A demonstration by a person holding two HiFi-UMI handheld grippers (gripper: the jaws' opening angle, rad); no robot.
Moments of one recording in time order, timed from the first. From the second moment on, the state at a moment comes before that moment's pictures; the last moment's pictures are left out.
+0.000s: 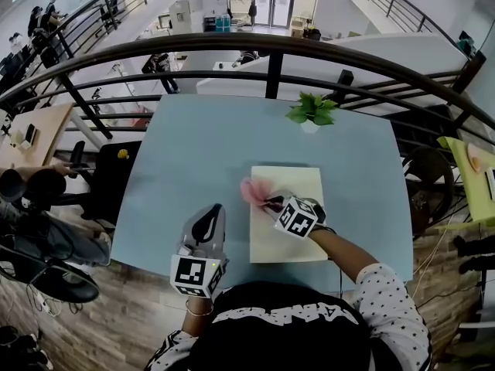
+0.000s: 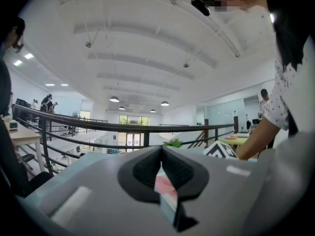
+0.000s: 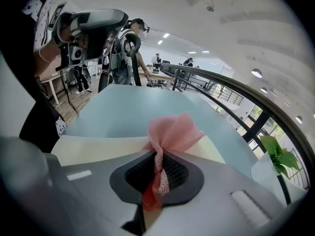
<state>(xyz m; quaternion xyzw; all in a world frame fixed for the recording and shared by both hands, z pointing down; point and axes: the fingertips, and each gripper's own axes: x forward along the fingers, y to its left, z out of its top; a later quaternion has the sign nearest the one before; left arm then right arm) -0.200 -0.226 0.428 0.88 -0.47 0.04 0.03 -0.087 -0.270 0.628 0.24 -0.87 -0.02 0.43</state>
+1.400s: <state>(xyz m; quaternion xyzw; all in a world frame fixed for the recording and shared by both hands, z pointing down) -0.202 -0.209 0.435 0.87 -0.48 0.05 0.03 -0.109 -0.177 0.630 0.12 -0.88 -0.01 0.46</state>
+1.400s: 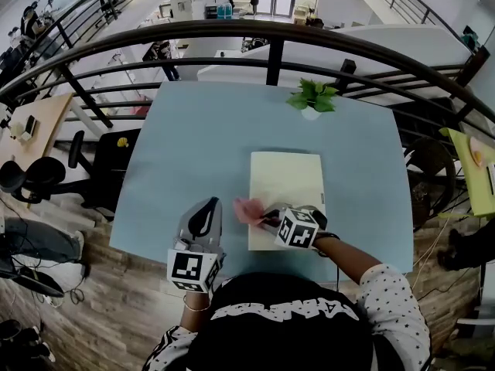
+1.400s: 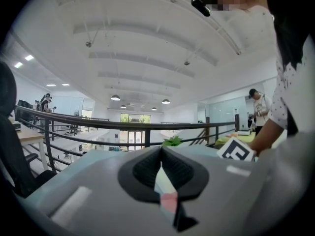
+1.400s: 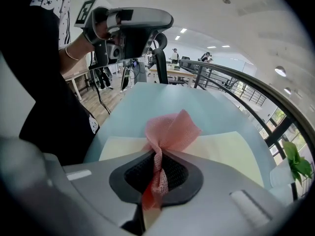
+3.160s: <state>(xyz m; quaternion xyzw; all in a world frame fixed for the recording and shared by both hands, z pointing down) -0.216 -0.219 0.436 0.87 -0.50 0.05 0.03 -0.040 -0.316 0.581 0.30 -0.88 -0.01 0.36</state>
